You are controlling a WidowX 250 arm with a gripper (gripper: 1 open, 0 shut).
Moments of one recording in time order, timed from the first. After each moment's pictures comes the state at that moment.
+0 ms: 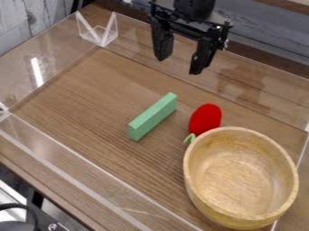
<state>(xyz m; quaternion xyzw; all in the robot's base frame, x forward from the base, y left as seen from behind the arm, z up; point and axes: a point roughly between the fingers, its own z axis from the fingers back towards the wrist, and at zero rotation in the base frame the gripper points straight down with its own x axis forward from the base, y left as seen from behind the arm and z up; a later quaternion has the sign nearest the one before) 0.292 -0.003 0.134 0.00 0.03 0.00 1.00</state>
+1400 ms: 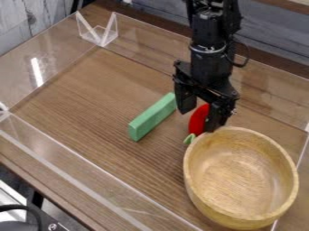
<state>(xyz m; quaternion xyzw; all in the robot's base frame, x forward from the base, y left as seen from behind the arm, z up) 0.289 -0.043 0.065 -0.04 -0.02 -0.15 0.99</state>
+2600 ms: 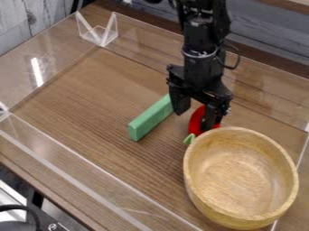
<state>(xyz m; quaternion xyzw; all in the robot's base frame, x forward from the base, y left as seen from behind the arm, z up) 0.298 -0.030 0.057 -0.04 -0.03 -0.10 0.99</state>
